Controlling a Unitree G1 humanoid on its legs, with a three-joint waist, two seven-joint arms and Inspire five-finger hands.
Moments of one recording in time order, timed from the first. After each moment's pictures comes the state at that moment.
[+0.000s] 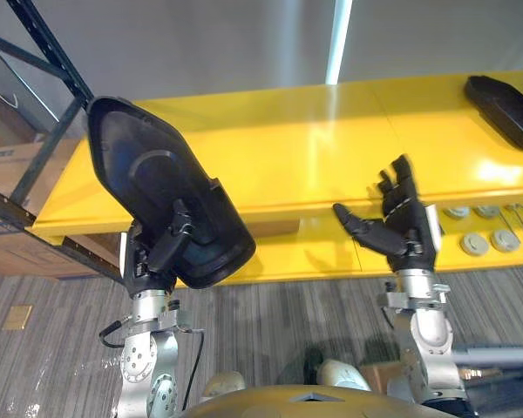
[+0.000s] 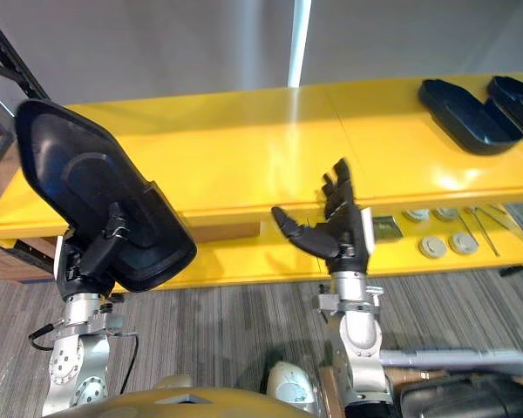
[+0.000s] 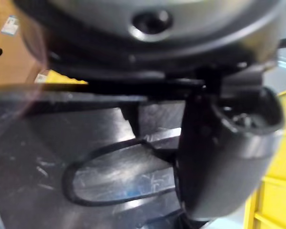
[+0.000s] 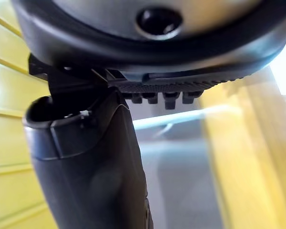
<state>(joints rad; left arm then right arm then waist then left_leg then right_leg) 0.38 0.10 -0.05 -0.21 -0.45 -0.39 0.03 0.17 -0.20 -0.01 -0.14 0.30 -0.50 -0.04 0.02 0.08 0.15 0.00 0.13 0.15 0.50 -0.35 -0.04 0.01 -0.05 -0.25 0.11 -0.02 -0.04</state>
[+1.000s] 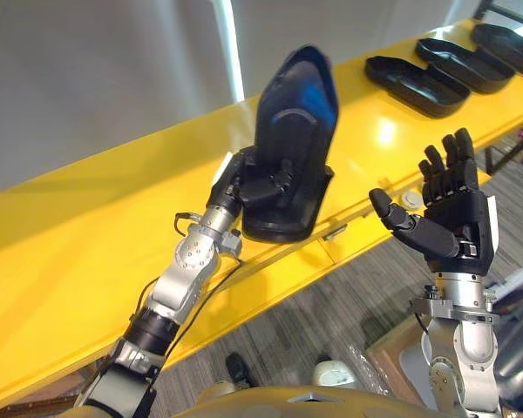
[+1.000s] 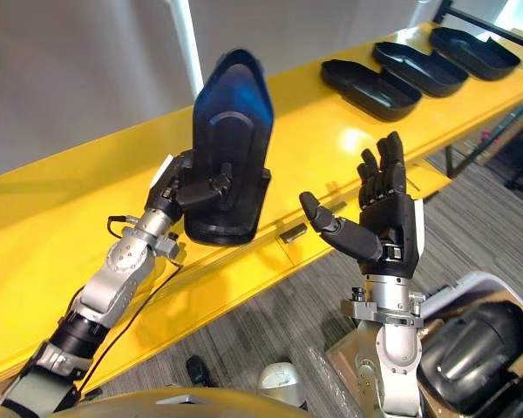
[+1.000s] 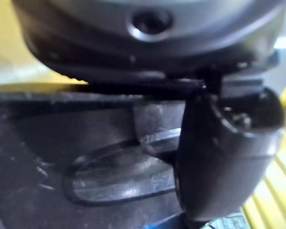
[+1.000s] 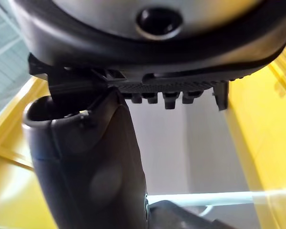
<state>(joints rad) -0.33 0.31 -0.31 0.08 -0.32 -0.01 0.11 0.30 -0.25 -0.12 -0.33 0.41 -0.42 0.11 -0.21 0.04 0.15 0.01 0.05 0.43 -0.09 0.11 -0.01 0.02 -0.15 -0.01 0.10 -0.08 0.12</state>
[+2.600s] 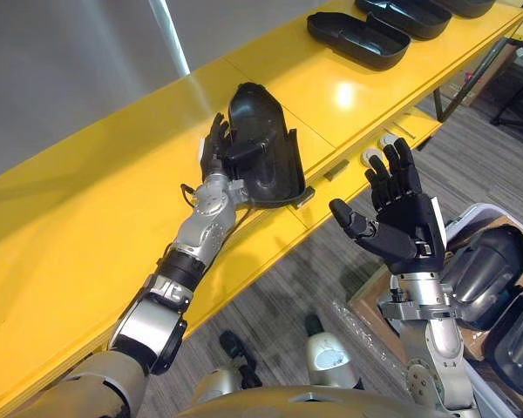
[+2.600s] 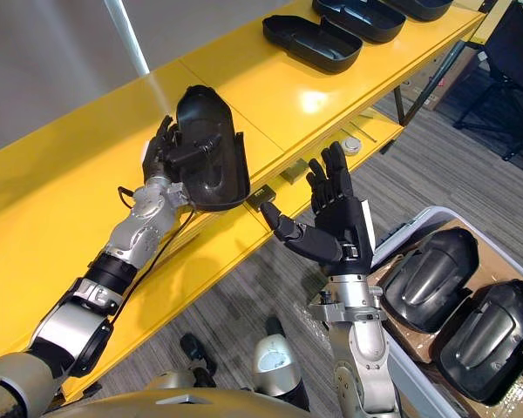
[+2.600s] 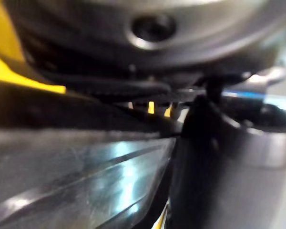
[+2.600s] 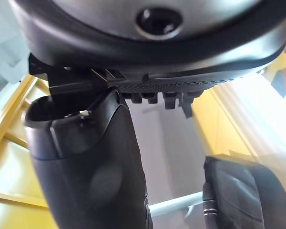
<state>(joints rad) -0.68 0.19 -0.28 0.47 -0.62 0.03 0.56 0.30 -0.22 0.09 -0.33 0.43 -0.38 0.07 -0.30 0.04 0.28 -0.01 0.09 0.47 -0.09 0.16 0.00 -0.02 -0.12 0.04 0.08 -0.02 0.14</state>
